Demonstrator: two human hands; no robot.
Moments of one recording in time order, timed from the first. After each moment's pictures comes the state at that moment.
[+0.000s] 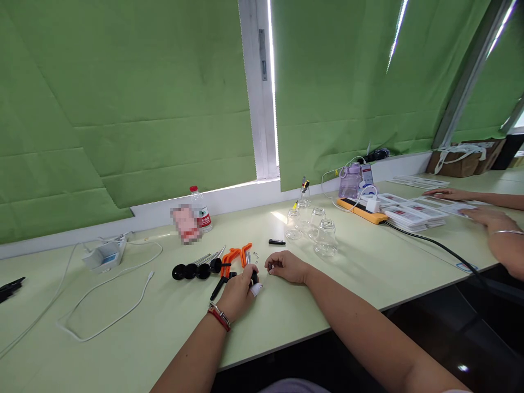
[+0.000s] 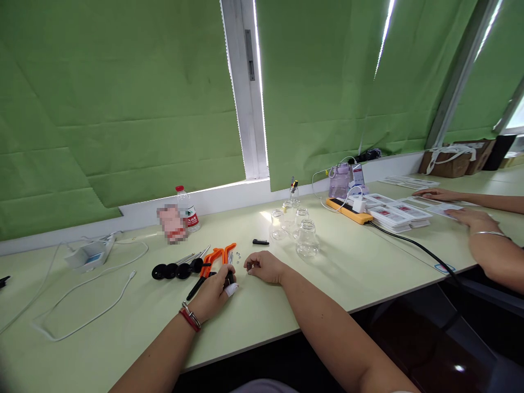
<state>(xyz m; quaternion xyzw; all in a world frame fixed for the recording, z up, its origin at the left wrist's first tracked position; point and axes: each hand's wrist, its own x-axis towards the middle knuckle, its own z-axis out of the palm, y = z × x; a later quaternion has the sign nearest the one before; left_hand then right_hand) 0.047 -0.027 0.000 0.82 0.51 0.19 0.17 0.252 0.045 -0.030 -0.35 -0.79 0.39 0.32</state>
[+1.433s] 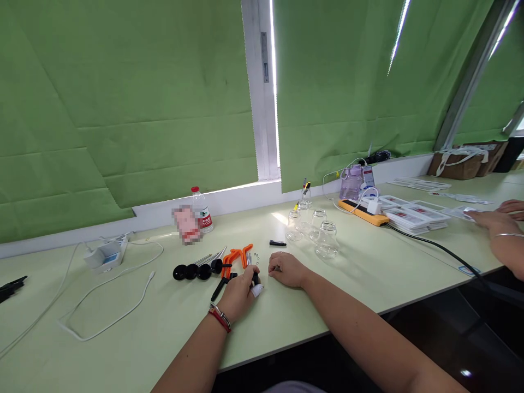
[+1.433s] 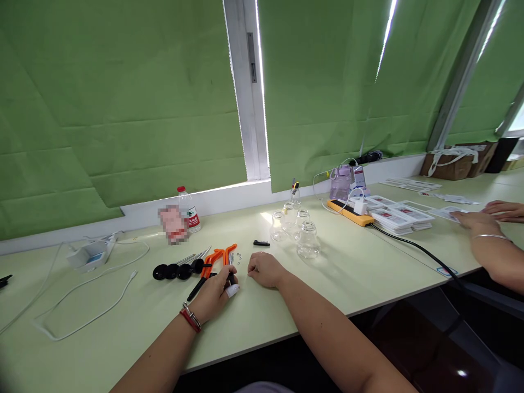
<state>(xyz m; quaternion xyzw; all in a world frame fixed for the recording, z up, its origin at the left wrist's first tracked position) 0.048 -0.028 0.001 0.81 0.51 0.20 0.19 0.245 0.044 -0.030 -0.37 -0.87 0.15 0.28</state>
